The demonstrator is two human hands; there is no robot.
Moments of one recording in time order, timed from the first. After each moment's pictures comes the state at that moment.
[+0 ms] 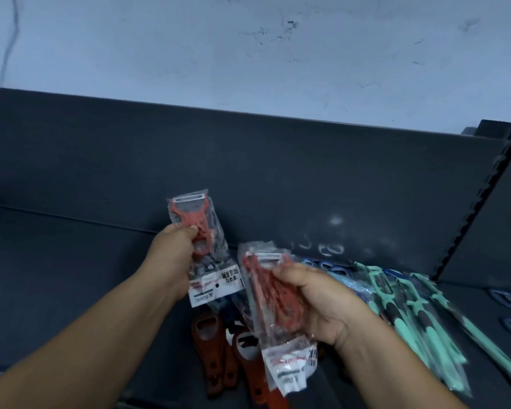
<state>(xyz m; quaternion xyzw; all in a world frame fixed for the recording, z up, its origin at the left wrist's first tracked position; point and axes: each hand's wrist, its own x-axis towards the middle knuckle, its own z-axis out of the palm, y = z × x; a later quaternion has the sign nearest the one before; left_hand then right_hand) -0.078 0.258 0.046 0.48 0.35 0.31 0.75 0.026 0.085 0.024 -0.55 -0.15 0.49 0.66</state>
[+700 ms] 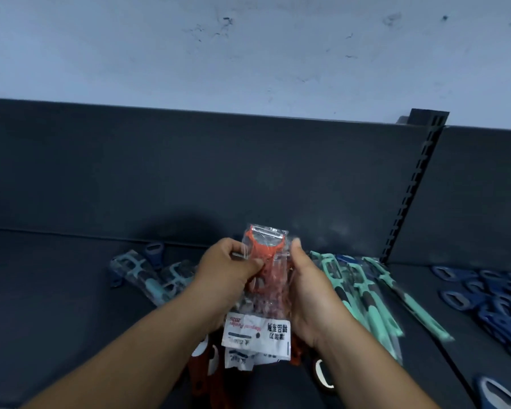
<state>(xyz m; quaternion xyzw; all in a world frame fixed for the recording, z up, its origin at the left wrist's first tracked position) -0.035 0.134 0.046 0.69 0.27 0.19 0.65 0.046 0.035 0.015 -0.46 -0.08 0.42 0.78</state>
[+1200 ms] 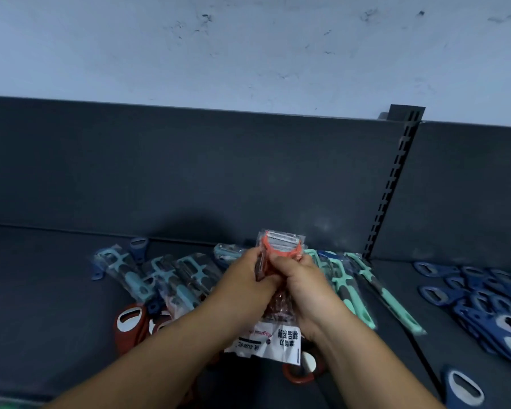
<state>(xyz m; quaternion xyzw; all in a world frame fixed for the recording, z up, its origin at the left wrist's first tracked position) -0.017 0.079 0.031 0.78 0.18 0.14 0.58 0.057 0.003 0.016 -0.55 -0.09 0.30 0.78</state>
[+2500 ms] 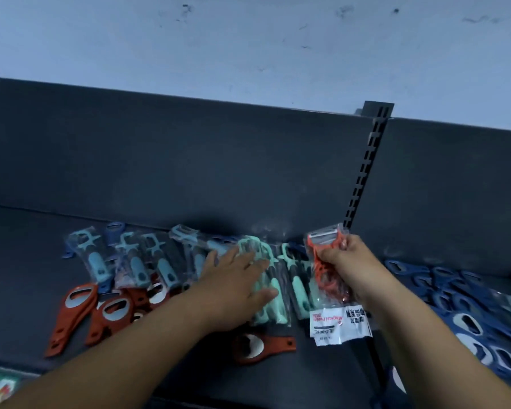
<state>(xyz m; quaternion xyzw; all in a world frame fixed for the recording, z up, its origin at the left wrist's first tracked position) 0.017 0.059 -0.005 0.99 0.11 -0.01 0.06 0.155 -0.108 0.023 -0.78 -0.16 0.17 0.59</state>
